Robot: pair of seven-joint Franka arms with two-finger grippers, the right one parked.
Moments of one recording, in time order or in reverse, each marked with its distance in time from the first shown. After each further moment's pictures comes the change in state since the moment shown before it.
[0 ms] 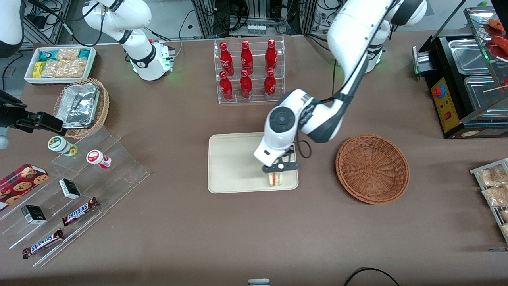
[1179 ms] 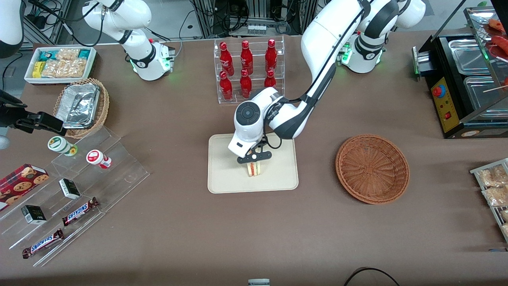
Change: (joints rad) arm -0.116 0.134 0.000 0.134 -0.012 -0.010 -0.182
